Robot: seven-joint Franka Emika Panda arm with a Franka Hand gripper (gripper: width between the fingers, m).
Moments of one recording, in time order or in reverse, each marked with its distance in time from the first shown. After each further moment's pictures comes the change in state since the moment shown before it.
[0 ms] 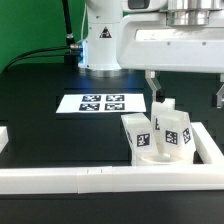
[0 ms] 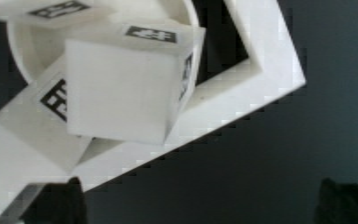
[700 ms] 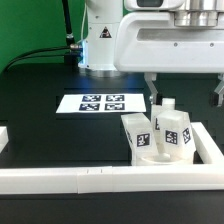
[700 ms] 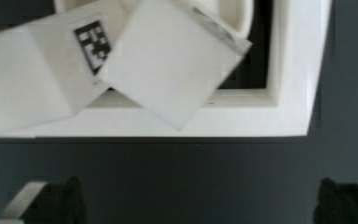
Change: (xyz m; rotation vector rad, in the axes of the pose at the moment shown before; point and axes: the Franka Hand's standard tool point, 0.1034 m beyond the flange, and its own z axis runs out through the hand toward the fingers) arm 0.004 0.005 -0.001 -0.076 0.015 -0.565
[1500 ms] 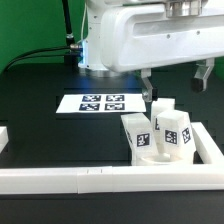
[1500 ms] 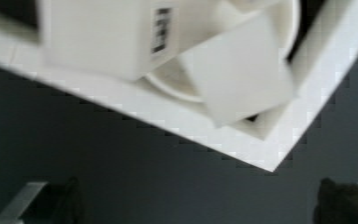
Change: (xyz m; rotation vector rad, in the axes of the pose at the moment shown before) arm -0.004 0.020 -0.009 0.090 0.009 -0.281
